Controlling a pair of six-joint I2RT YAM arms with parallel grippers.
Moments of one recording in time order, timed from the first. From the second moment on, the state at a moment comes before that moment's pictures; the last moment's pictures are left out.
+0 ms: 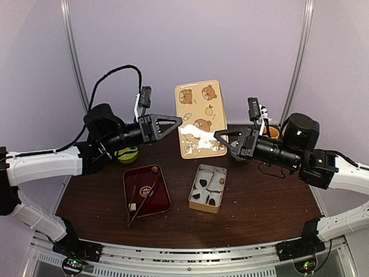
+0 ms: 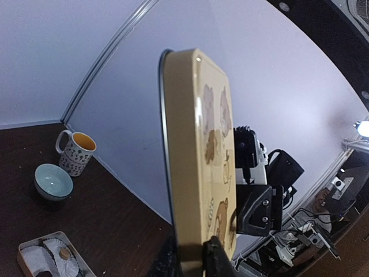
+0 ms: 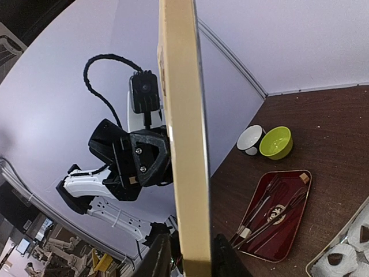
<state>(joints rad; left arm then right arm) -0.83 1.35 0.95 0.62 0.49 -0.79 0.99 1.02 0.88 0.17 -0.12 0.80</state>
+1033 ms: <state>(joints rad) -0.83 1.50 1.01 0.41 0.63 -0.78 0.95 1.04 0.83 -0.11 0.00 0.67</state>
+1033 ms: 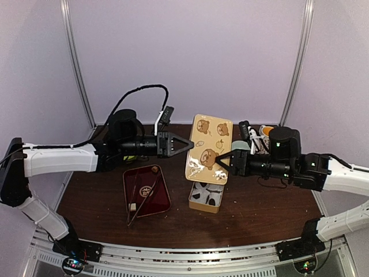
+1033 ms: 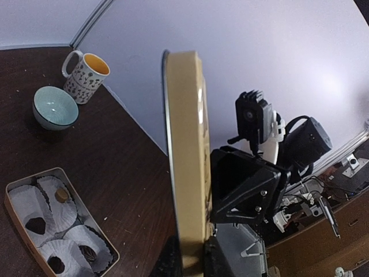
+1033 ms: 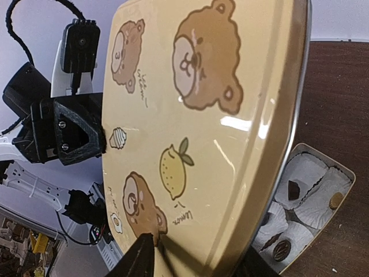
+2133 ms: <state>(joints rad) -0.82 1.83 1.10 0.26 0.59 -0.72 0.92 1.21 0.59 0.16 -0.05 0.82</state>
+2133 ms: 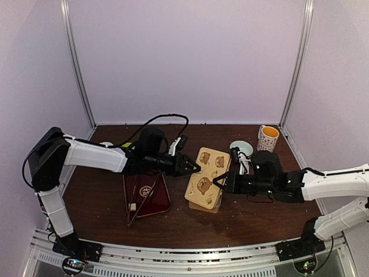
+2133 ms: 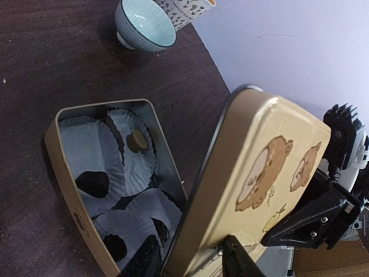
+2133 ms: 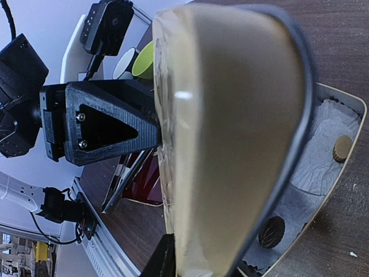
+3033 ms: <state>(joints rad) -0.82 1.92 1.17 0.17 0.50 -0.70 0.81 1.38 0.60 0.21 -0.11 0.76</state>
